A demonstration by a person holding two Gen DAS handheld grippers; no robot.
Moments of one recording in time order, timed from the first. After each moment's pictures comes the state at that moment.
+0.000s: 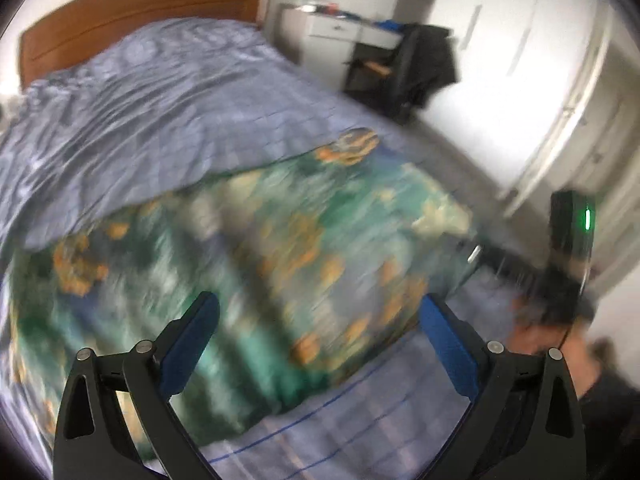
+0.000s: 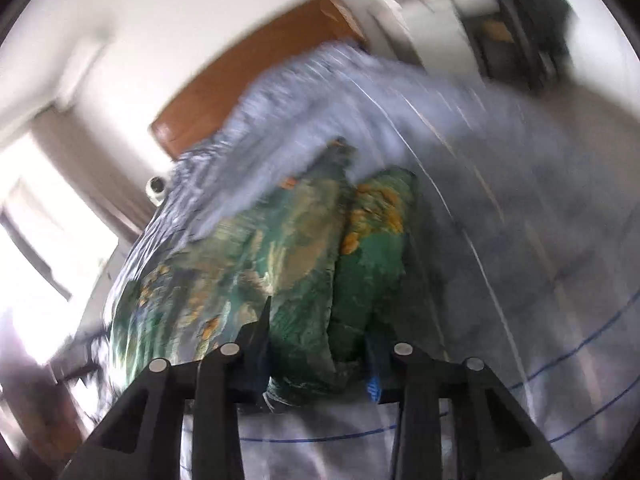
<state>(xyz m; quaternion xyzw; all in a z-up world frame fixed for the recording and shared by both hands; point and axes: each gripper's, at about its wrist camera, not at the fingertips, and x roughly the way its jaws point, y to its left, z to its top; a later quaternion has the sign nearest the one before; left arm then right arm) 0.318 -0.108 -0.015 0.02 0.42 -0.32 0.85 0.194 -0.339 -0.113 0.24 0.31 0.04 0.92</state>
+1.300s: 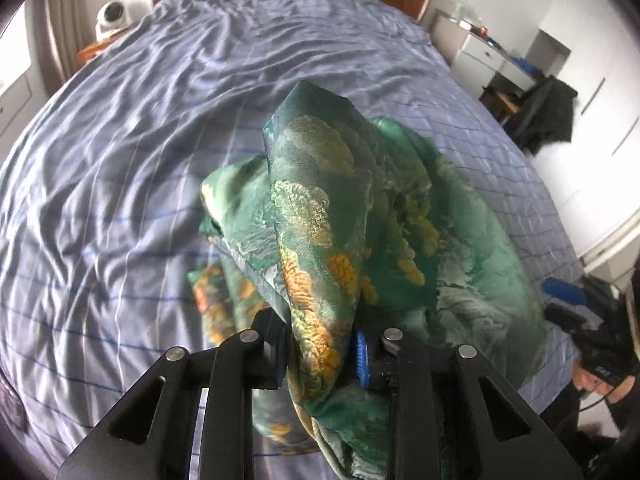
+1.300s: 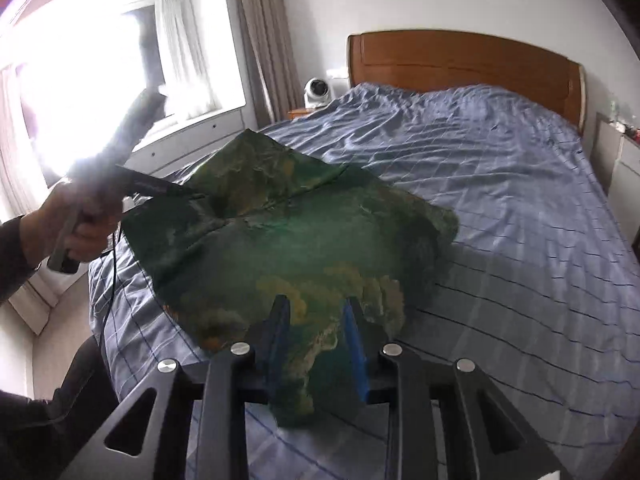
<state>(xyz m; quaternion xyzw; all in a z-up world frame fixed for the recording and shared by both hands) 0.371 0.175 -0.070 -0.07 0.48 -0.11 0.87 0.249 -0.074 -0.062 -0.05 0.33 0.28 0.90</state>
